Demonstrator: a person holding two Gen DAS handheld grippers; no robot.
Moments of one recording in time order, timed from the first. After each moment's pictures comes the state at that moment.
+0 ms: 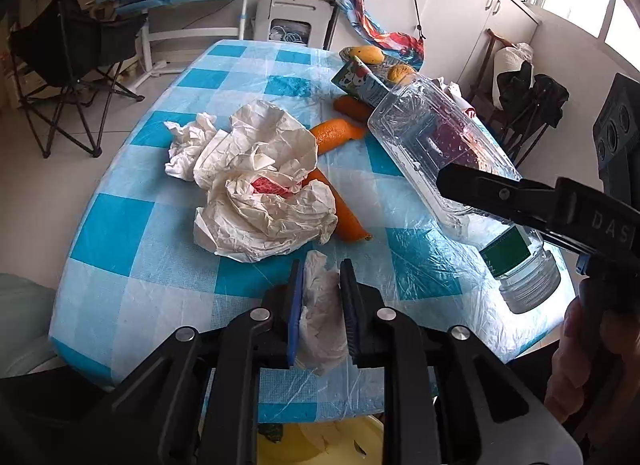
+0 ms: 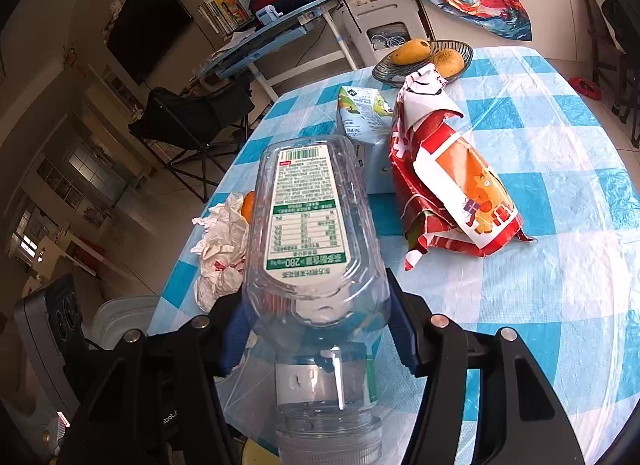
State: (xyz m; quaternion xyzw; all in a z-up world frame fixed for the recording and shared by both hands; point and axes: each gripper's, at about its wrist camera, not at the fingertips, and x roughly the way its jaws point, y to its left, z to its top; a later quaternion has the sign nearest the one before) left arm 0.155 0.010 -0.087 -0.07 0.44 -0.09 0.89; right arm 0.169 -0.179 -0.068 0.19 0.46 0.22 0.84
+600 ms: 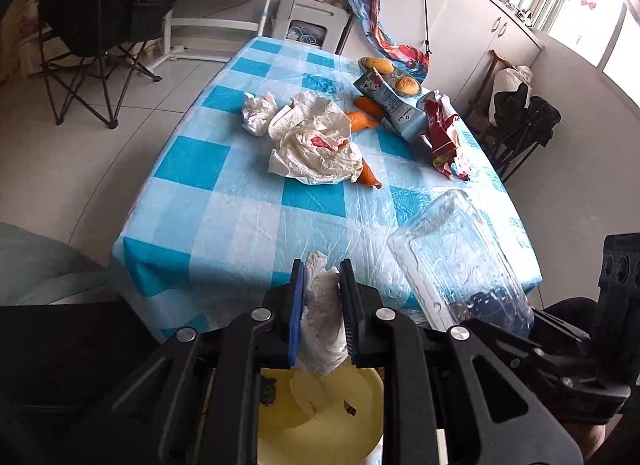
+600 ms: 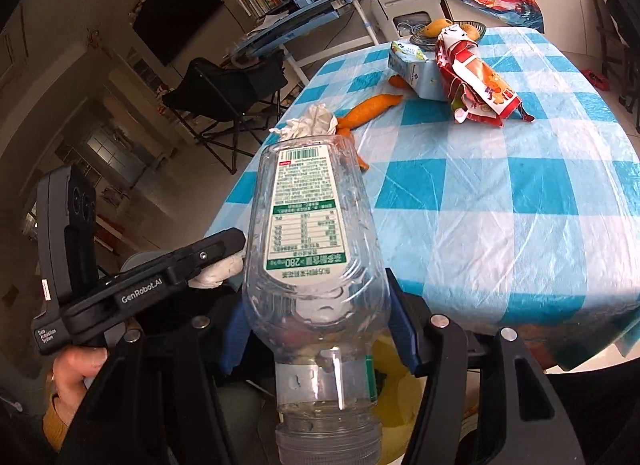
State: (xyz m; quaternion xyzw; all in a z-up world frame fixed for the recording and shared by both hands) left arm 0.067 0.062 -0.065 -0.12 0.44 -0.08 0.89; right arm 0.044 -0.144 -0.063 0.16 0.48 0.26 0.82
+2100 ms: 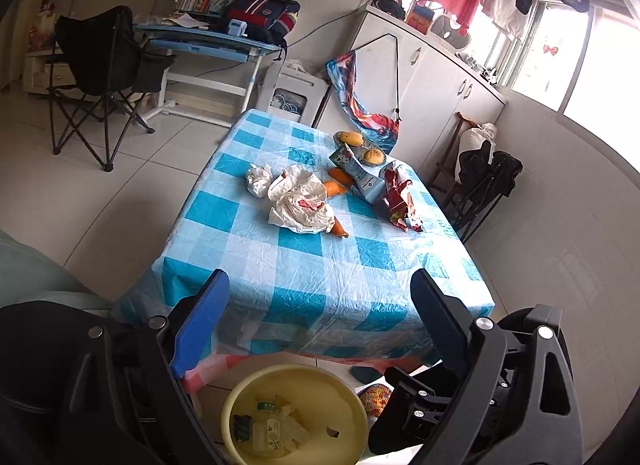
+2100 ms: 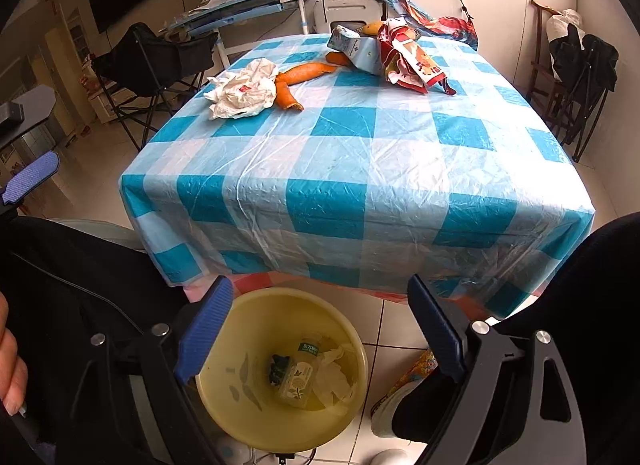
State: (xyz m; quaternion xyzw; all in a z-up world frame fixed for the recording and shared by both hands) left arm -0.006 0.090 -0.015 -0.16 0.31 -0.11 0.93; right arm -0.001 -0.129 -0.088 0.05 0.47 0.09 0.88
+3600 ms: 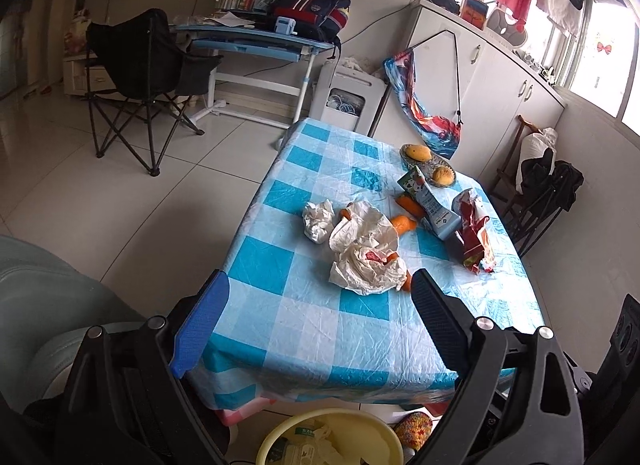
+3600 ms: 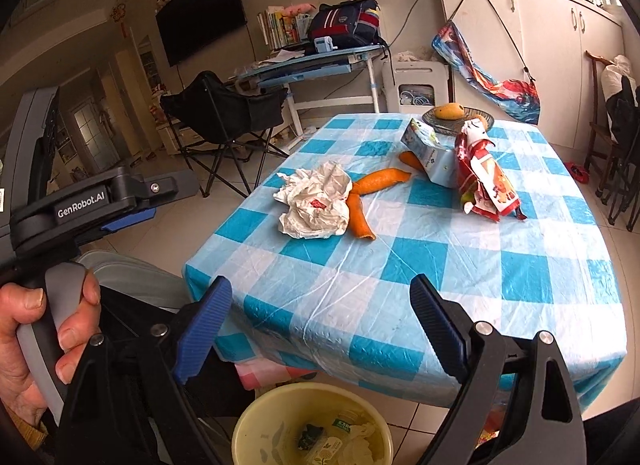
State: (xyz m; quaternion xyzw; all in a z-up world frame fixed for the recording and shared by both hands) left arm 0.085 0.109 -0.009 -0.14 0.34 0.00 0.93; right arm 0.071 -0.103 -0.037 0.05 0.37 0.23 0.90
